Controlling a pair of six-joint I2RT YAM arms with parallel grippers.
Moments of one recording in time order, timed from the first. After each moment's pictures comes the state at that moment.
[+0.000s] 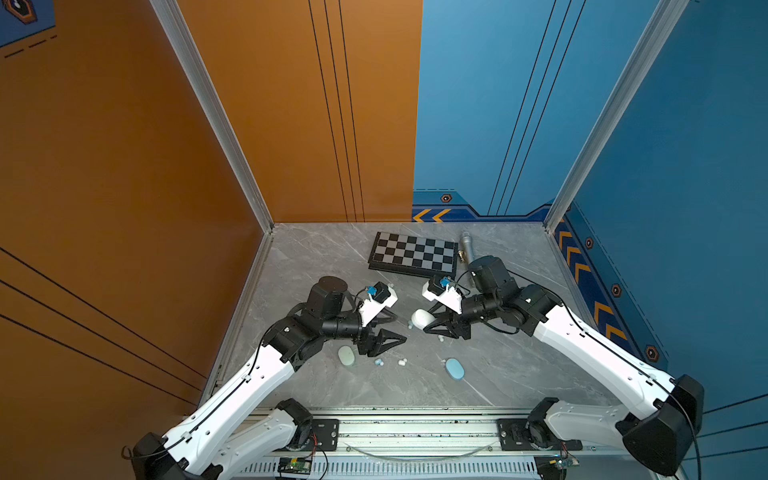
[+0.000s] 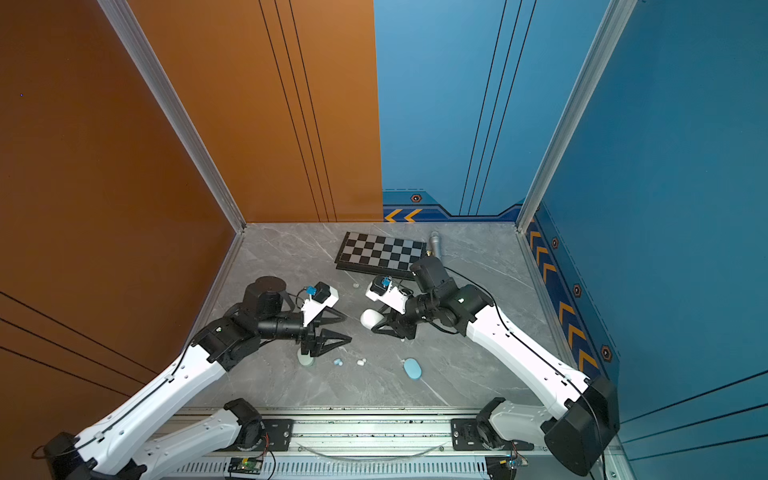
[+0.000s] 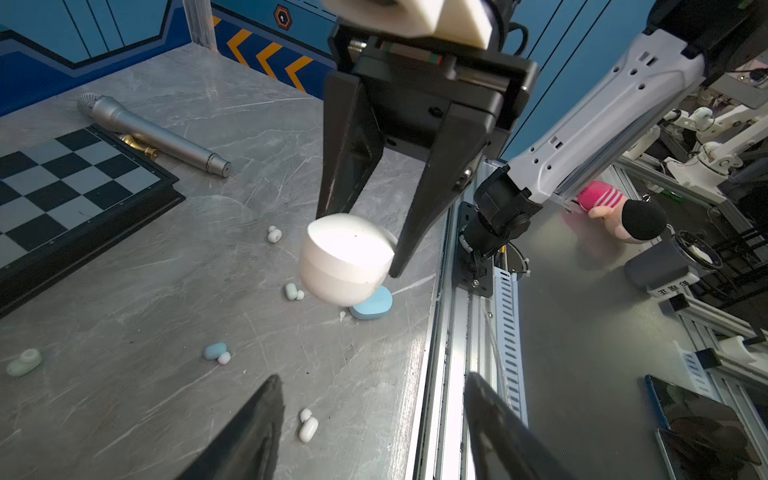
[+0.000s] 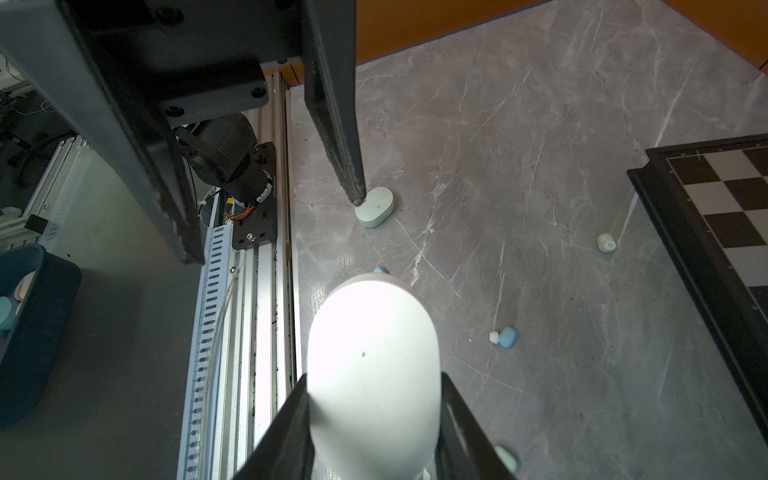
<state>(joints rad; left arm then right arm) -0.61 0.95 0.88 -0.50 0.72 0.14 0.66 1.24 1.14 -0.73 -0.68 -0.37</state>
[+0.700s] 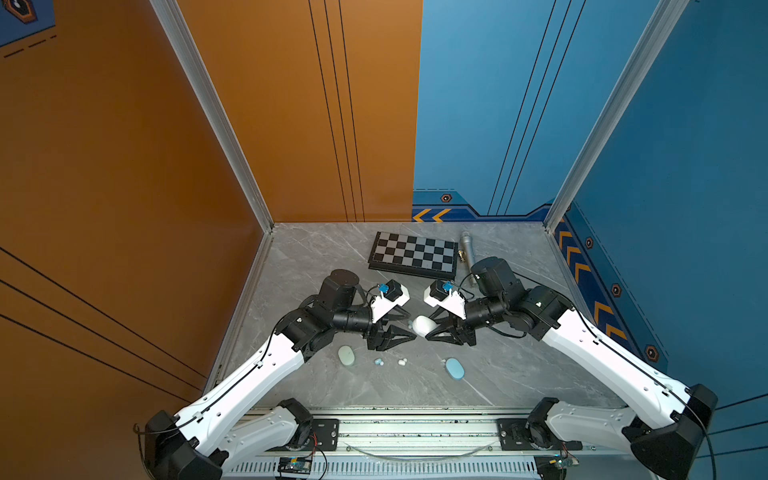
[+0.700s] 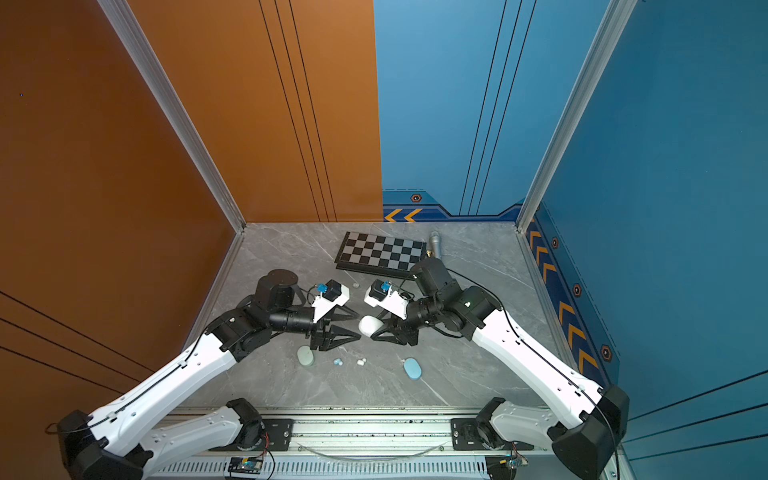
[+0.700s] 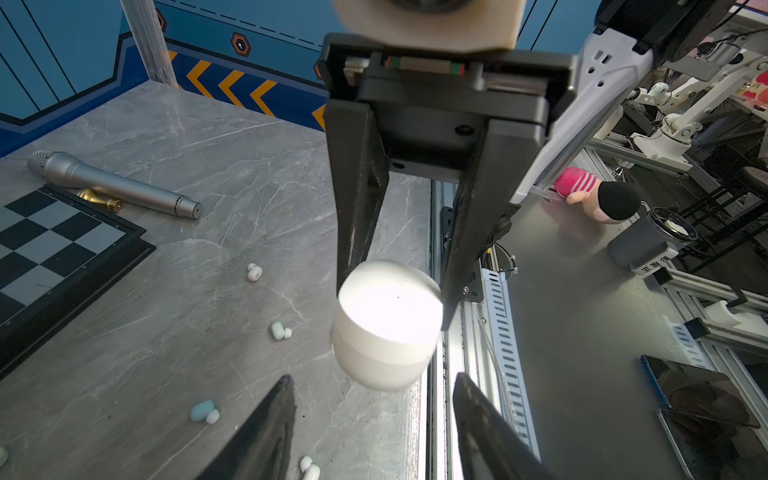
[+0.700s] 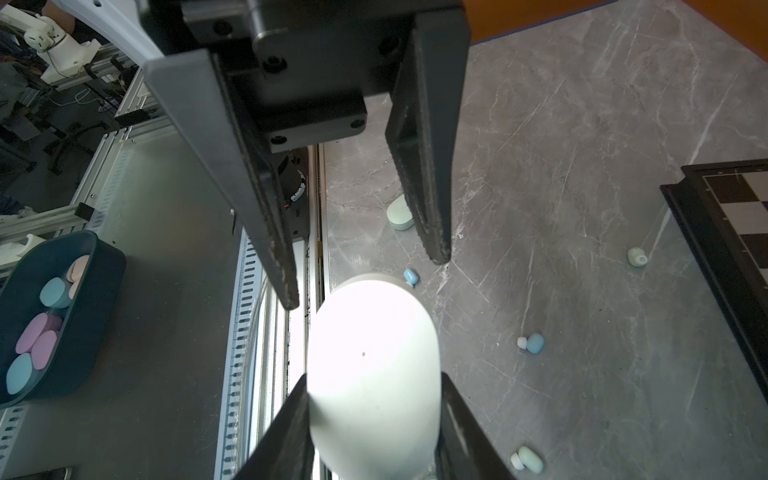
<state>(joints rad) -0.64 1.04 0.93 -0.42 0.78 0.16 0.71 1.20 1.19 -0.80 -0.69 -0.36</state>
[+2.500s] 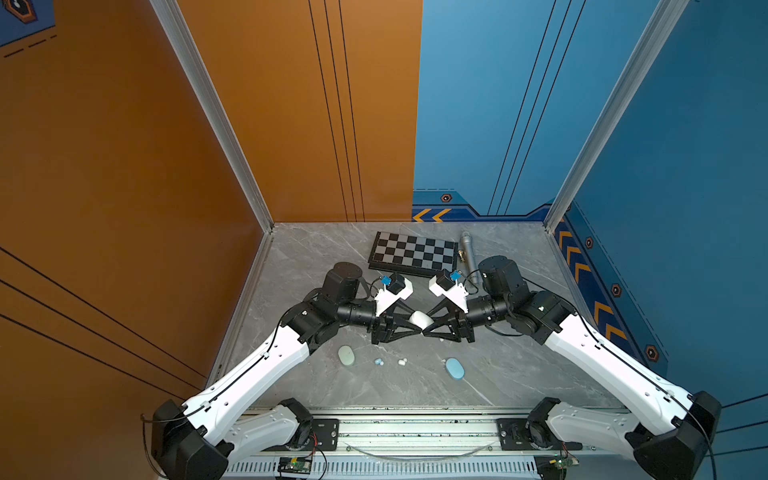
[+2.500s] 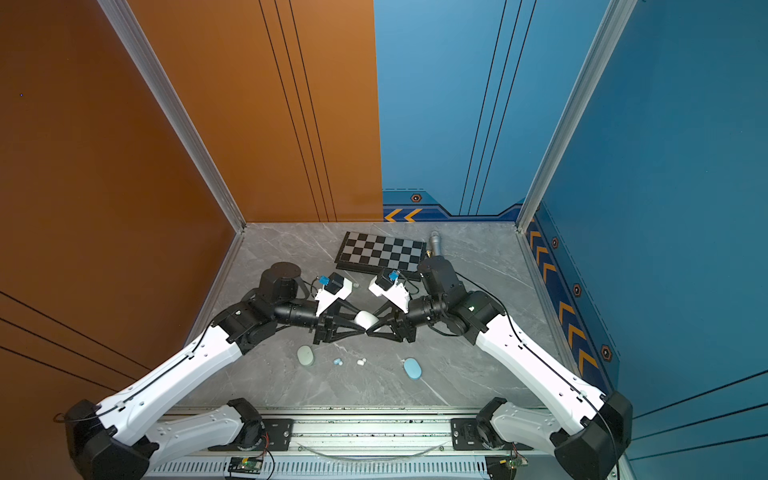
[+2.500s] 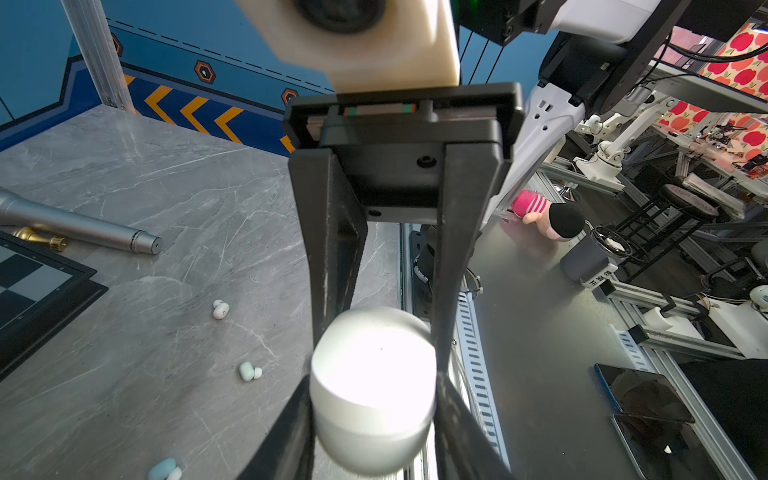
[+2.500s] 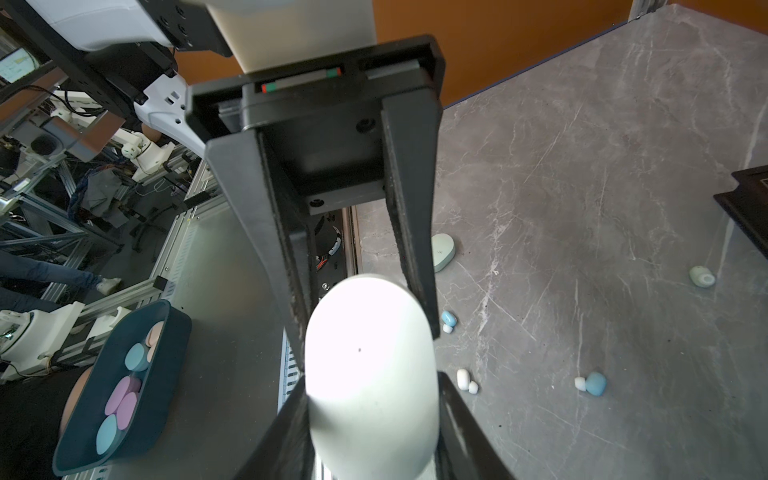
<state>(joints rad) -0.63 1.10 0.97 -0.37 0.90 0.12 0.64 1.16 1.11 -0.60 -0.84 -0.11</state>
